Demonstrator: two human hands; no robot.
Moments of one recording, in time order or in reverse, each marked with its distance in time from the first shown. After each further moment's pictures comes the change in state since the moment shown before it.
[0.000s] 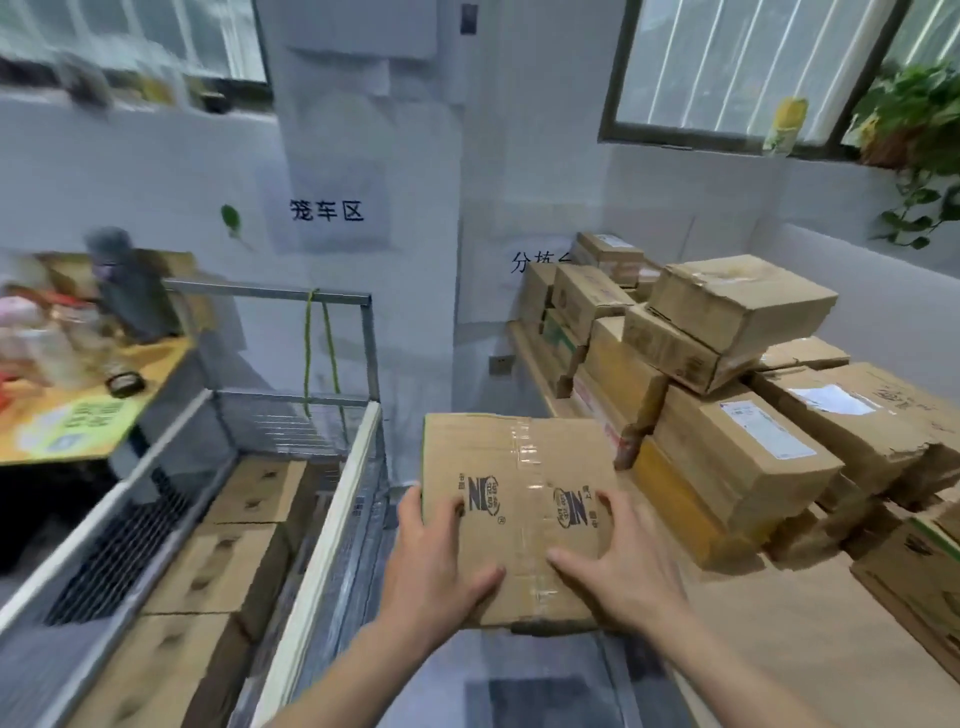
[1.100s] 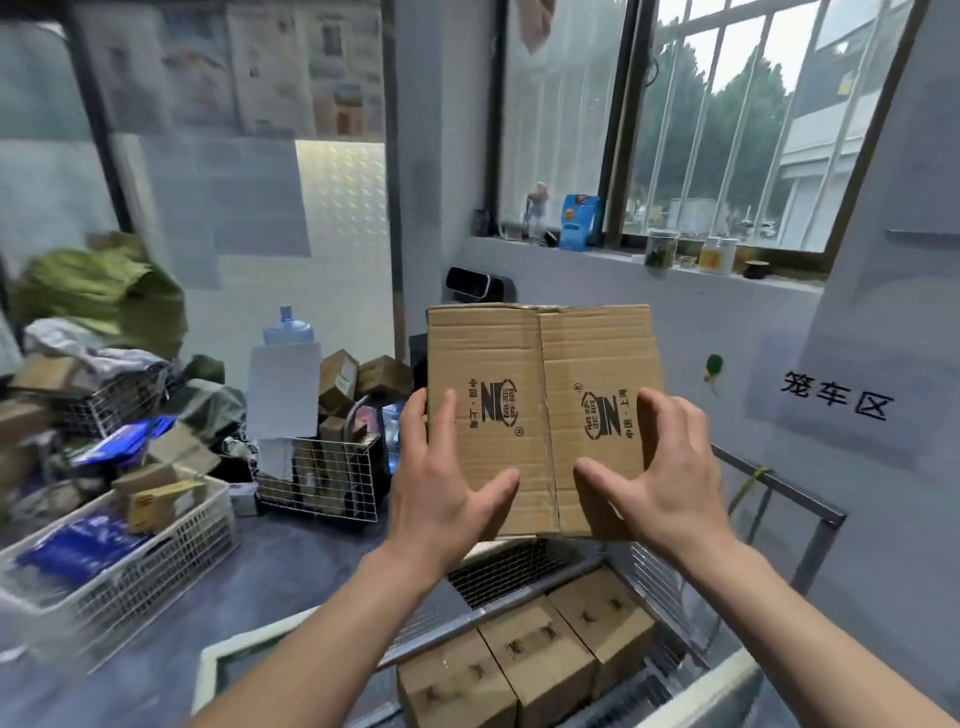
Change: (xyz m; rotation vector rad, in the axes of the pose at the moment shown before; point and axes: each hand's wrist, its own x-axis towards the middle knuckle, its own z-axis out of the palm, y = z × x) left_hand 0.008 -0.061 -0.294 0.436 1.048 -0.469; right_hand 0.123 -0.412 0.085 0.444 -0.100 -1.221
